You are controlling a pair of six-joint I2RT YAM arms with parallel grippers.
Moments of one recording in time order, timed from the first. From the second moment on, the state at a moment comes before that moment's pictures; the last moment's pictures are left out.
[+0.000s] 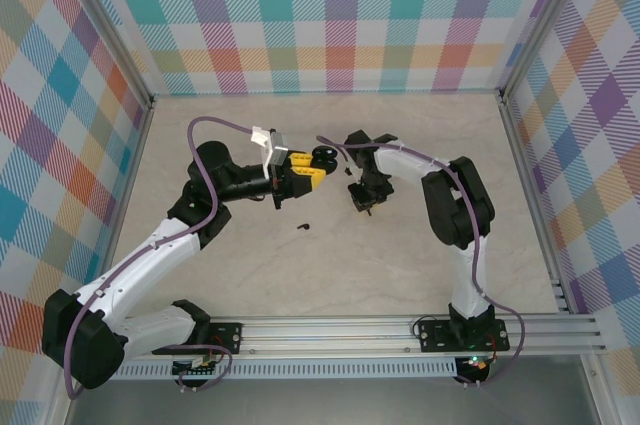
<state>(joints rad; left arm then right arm) -0.54 1.11 0.88 0.28 0.82 -0.19 0.54 2.08 1.51 -0.97 -0.03 0.08</state>
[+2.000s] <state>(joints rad) -0.54 1.19 0.86 0.31 0.65 -0.22 0.40 1.33 1.25 -0.64 -0.43 0.29</state>
